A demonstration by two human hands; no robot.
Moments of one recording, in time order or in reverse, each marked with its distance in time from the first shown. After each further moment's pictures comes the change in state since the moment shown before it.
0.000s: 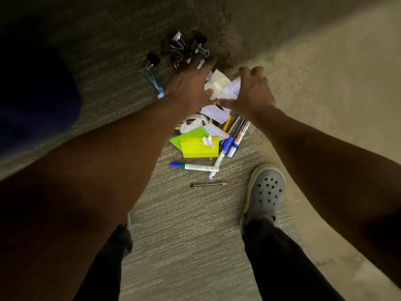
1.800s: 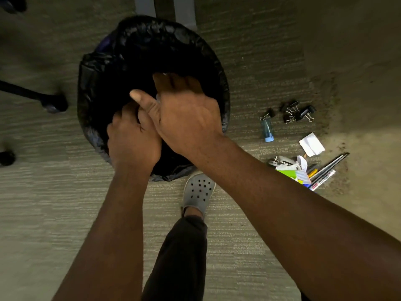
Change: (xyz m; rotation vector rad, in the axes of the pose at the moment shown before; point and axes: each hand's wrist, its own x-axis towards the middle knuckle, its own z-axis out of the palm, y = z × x) left_hand -0.292 -0.152 -0.257 -0.302 0.670 -0.957; right_hand -0.165 -0.442 -0.091 -0.025 0.213 -0.730
